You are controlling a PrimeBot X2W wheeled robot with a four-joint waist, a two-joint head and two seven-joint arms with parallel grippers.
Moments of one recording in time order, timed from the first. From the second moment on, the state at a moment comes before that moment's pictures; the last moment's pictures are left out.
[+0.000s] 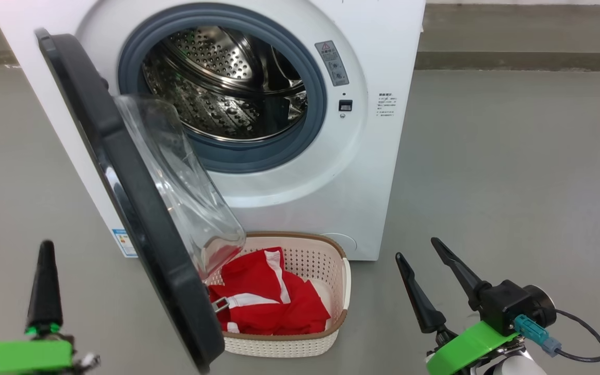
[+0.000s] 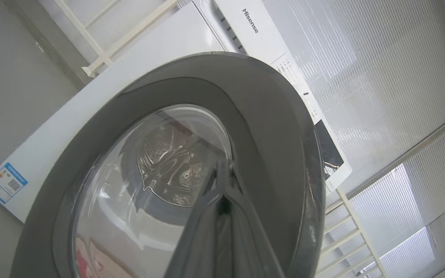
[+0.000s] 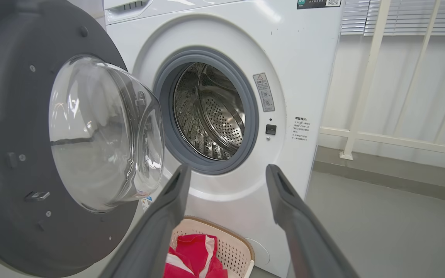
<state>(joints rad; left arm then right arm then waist) -0.06 0.04 0.21 0.01 -1.01 -0.08 -0.07 -0.10 -0.05 0.21 0.26 0.22 0.13 -0.26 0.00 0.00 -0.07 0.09</state>
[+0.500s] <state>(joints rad) -0.15 0.04 0.24 -0.14 -1.60 0.22 0.22 -0.10 -0.05 0.21 0.26 0.21 0.13 -0.26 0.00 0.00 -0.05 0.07</state>
